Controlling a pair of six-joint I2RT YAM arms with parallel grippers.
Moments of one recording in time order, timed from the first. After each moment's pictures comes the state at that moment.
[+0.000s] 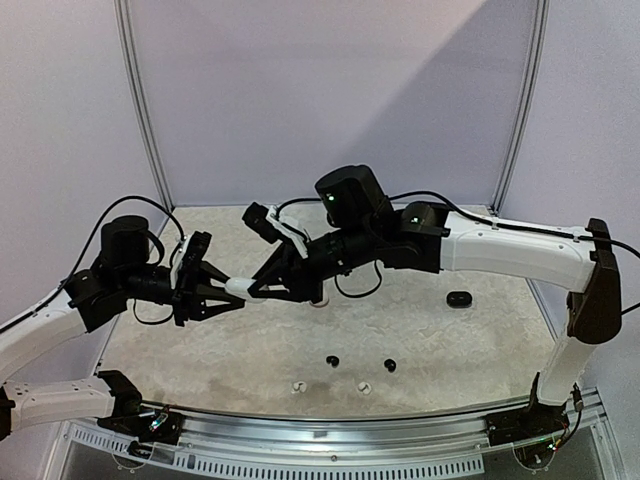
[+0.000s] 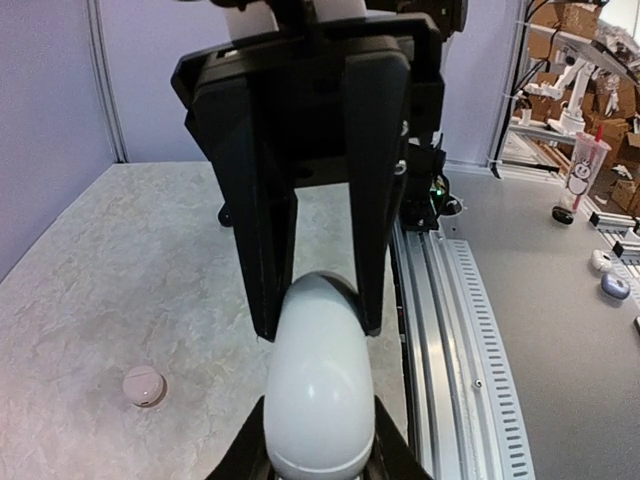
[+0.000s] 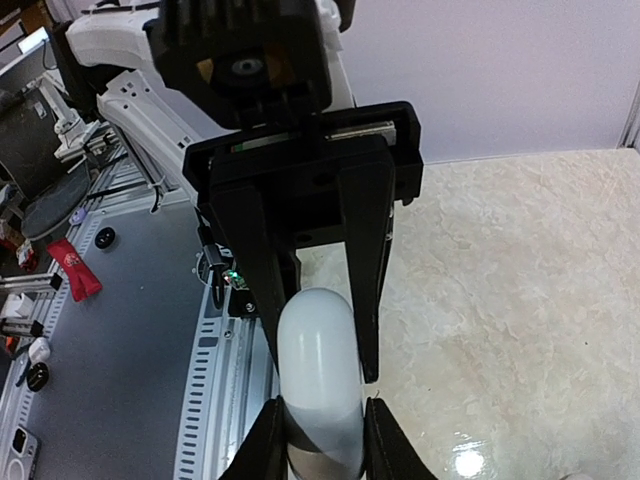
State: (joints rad) left arm -0.57 0.85 0.64 -0.15 0.89 0.26; right arm 1.13 1.80 1.63 -0.31 -0.49 0.00
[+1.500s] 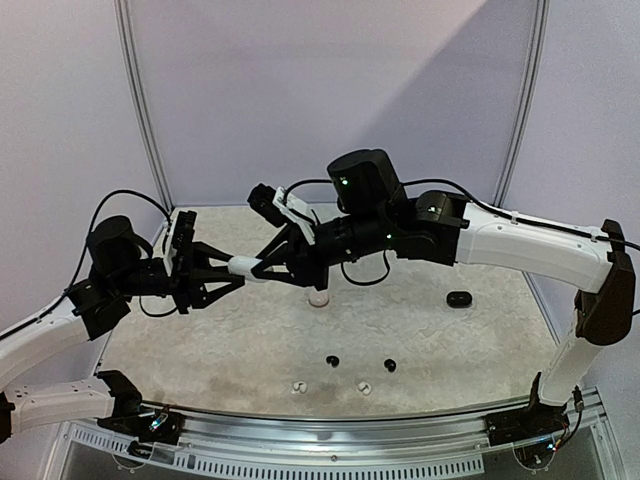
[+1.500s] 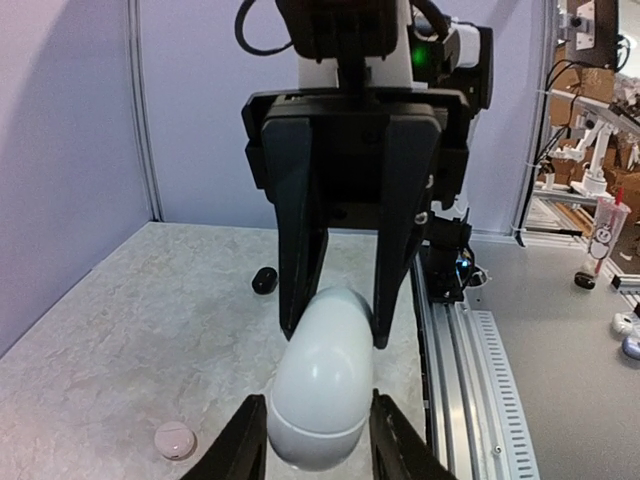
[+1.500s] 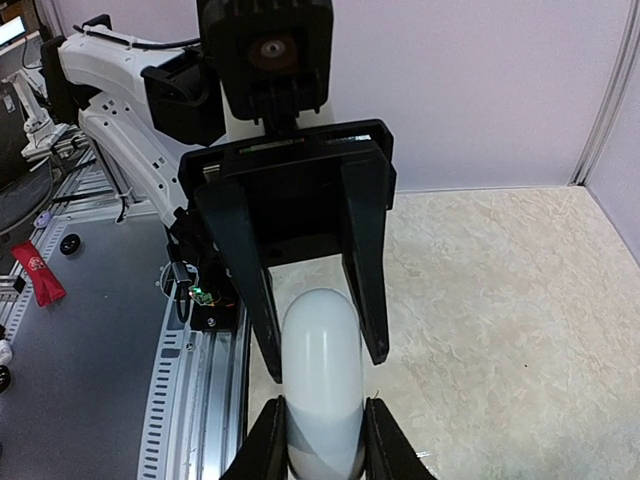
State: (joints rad) left arm -0.57 0.83 0.57 0.20 0.84 0.03; right arm 1.13 1.75 1.66 -0.32 -0.40 -0.09
